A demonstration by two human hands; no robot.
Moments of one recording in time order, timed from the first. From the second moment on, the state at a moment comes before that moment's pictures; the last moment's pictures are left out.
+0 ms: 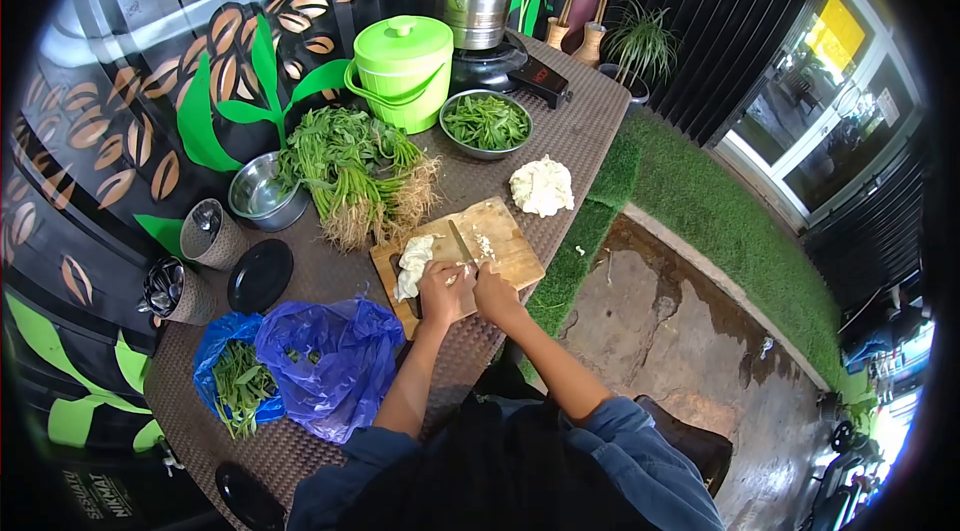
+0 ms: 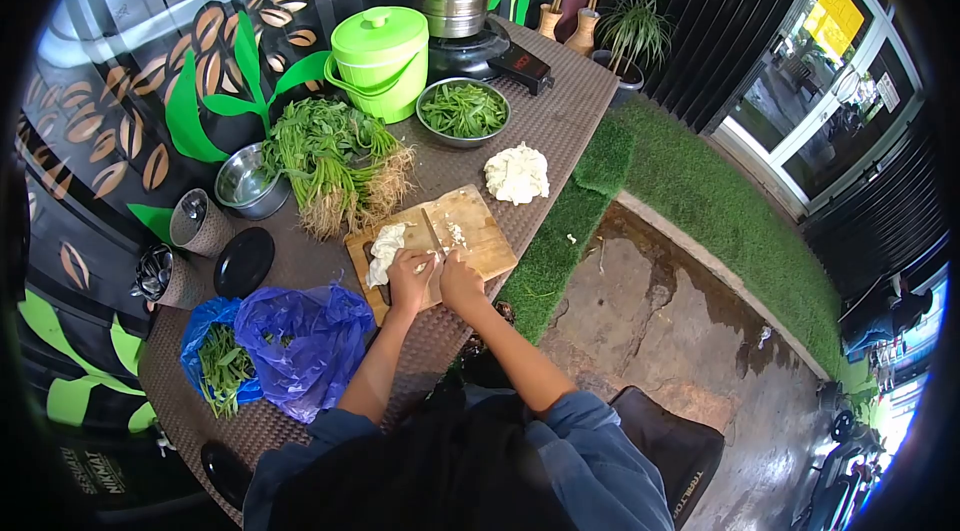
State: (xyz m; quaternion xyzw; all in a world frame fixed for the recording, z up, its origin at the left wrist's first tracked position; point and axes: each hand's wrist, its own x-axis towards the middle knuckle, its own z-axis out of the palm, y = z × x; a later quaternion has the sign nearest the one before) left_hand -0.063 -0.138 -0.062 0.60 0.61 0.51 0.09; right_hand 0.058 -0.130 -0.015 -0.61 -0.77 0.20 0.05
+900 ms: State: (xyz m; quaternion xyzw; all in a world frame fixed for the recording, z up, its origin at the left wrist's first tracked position) left_hand -0.063 -0.142 -0.058 0.59 0.62 0.50 0.12; right_hand 0.052 -0.140 -0.022 -0.60 -0.78 0.16 0.04
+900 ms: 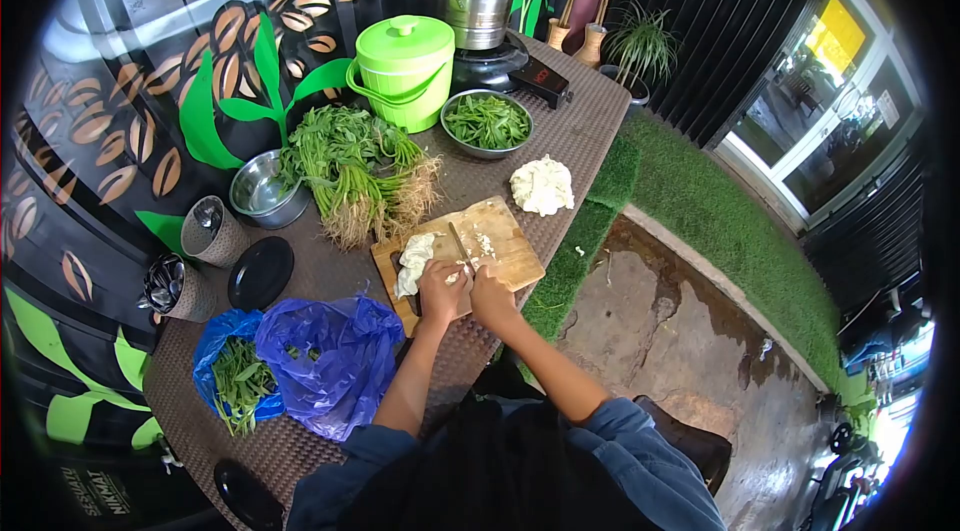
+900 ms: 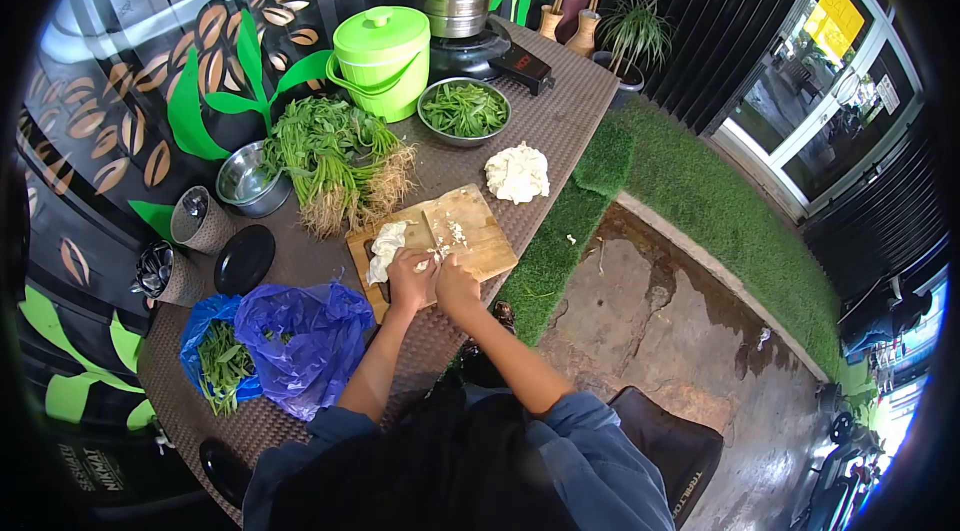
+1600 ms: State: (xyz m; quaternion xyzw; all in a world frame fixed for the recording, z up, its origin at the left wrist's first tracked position) left_hand -0.063 -0.141 -0.055 0.59 0.61 0.52 0.11; right_hand 0.050 -0.130 -0.029 -0.61 -0.77 0.17 0.06
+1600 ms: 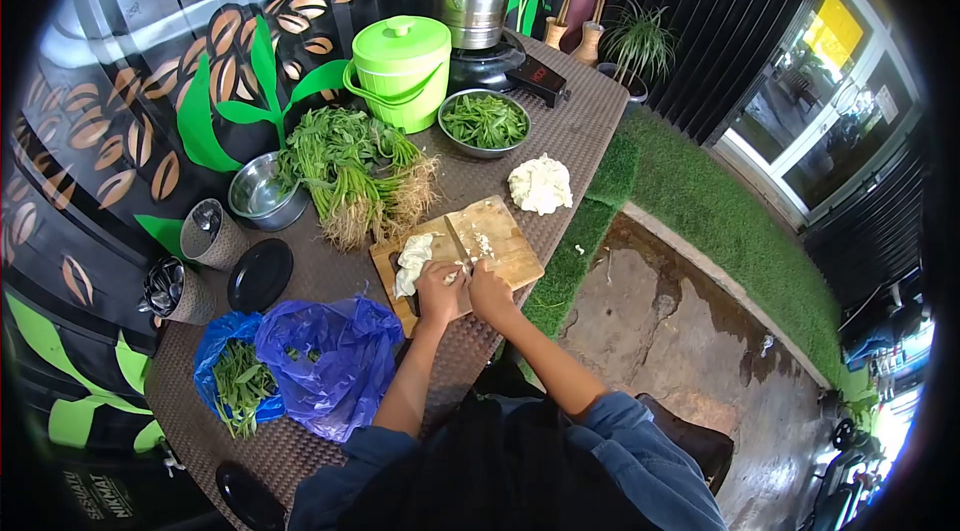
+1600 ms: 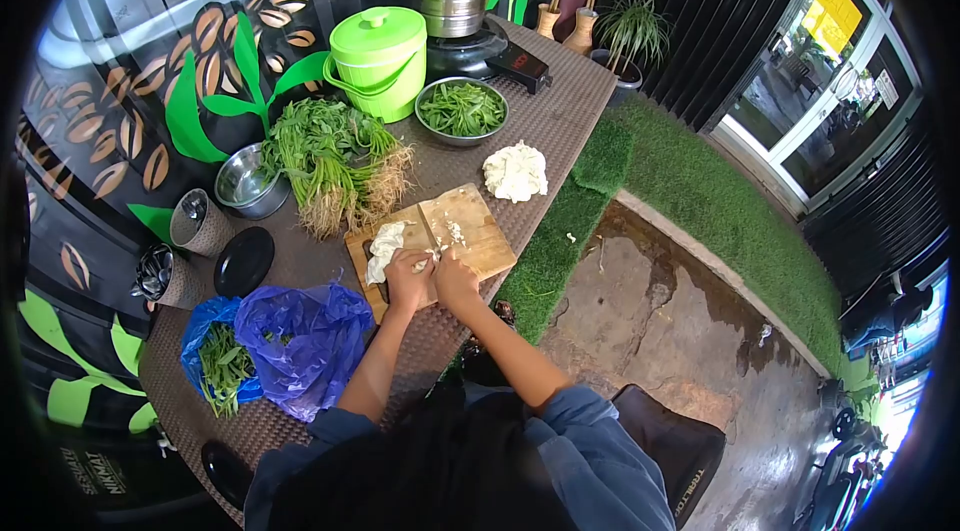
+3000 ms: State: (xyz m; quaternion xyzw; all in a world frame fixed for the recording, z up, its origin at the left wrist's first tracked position) left_hand -0.054 -0.136 -0.059 0.66 0.57 0.47 0.11; right_hand 0.075 -0.125 -0.027 -0.61 -0.77 0.18 0.06
